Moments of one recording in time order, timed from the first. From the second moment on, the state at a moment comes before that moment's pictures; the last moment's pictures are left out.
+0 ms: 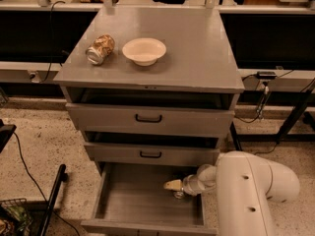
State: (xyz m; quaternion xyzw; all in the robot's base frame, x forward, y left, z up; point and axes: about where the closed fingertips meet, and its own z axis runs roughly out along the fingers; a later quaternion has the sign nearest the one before) arm 0.598 -0.119 0.152 0.04 0.96 0.25 0.08
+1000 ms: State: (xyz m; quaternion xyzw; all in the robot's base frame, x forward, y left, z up) arm 0.606 -0.110 0.141 0.01 0.96 0.25 0.09
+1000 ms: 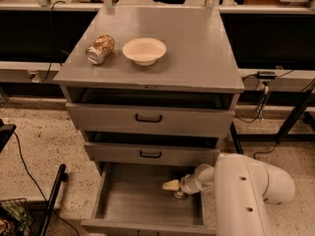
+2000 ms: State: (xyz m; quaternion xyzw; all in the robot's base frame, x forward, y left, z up) arm 0.609 -0.101 0.127 0.00 0.96 0.25 0.08
